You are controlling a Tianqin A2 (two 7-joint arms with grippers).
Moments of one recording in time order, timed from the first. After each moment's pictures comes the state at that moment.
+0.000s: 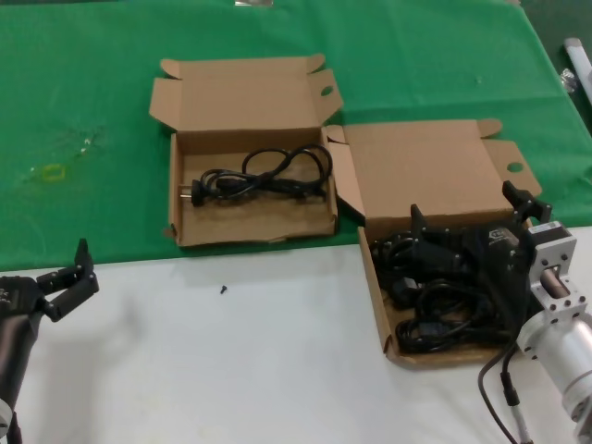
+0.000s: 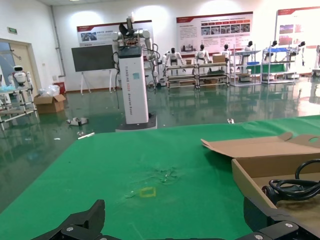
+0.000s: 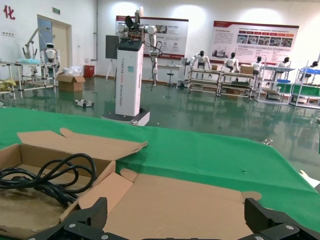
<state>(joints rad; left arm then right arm) 0.00 -0.30 1.60 -1.60 -1.80 0.00 0.00 0.03 0.30 -1.61 1.57 1.79 -0.02 -0.02</state>
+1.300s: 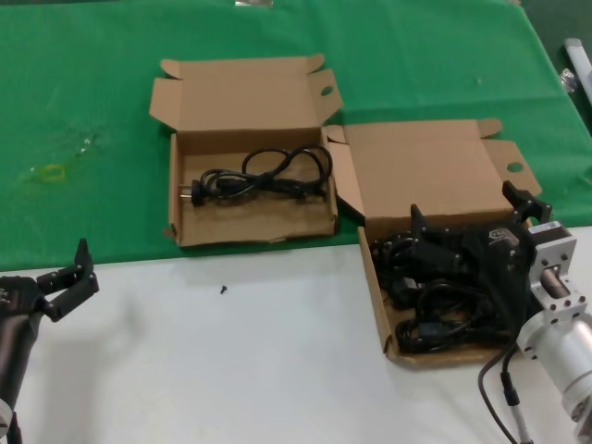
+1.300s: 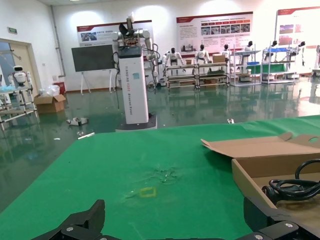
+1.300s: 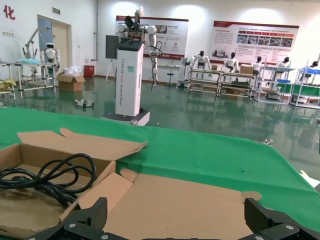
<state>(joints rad) 0.00 -0.30 1.60 -1.60 -1.80 0.00 0.00 0.03 0.30 -1.61 1.57 1.79 -0.02 -0.02</state>
